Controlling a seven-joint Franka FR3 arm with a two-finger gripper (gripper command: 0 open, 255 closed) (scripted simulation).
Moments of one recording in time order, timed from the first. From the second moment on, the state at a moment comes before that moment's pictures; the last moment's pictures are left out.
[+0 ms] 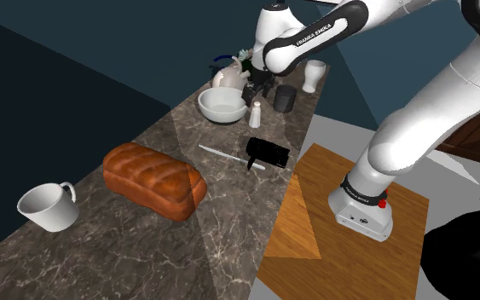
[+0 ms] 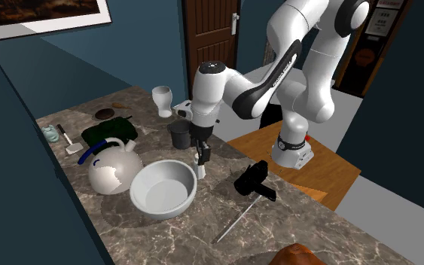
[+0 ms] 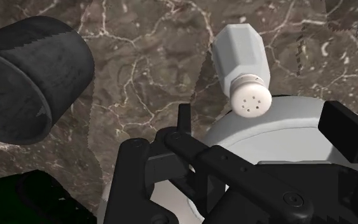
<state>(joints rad) -0.03 -0.22 0.00 -2.48 -0.15 2.39 0.23</state>
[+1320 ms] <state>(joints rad) -0.04 -0.17 0.00 -2.50 -0.16 2.46 0.24</state>
